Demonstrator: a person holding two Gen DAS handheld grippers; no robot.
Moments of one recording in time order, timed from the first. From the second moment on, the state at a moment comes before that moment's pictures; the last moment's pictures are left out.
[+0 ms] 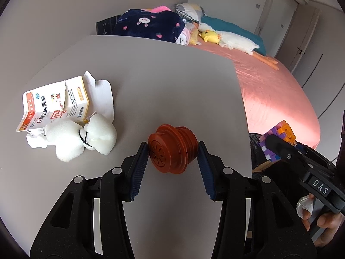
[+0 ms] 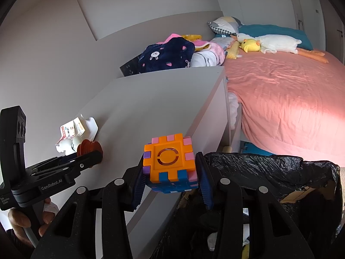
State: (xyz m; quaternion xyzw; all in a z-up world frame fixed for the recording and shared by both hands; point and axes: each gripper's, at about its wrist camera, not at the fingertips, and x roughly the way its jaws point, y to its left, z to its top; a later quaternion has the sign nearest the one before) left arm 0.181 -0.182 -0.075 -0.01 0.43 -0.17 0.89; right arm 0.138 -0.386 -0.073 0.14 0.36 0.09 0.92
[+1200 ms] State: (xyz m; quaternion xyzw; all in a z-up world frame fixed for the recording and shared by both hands) left arm 0.076 -0.239 -0.029 0.00 0.41 -0.25 0.88; right arm 0.013 -0.425 -0.009 0.13 0.31 0.05 0.94
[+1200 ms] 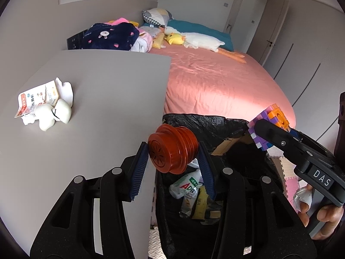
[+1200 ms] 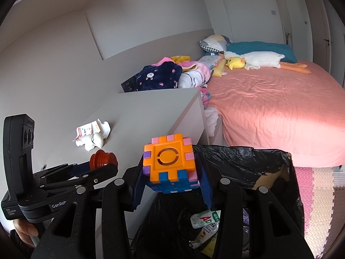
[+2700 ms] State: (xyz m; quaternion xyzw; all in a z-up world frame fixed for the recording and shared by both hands) left arm 0.046 -0.331 -0.034 0.05 0.43 -0.38 0.82; right arm -0.042 -0.511 -0.015 0.17 0.31 -0.04 0.93
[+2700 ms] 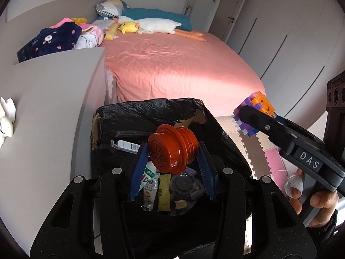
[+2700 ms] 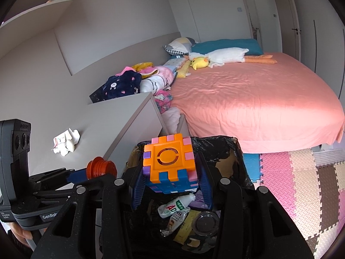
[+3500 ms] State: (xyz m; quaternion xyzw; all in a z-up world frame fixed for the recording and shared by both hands) left arm 0.047 -0.298 -0.036 0.08 0.41 -0.34 0.84; right arm -0.033 -0.500 -0.010 0.19 0.30 -0.04 0.93
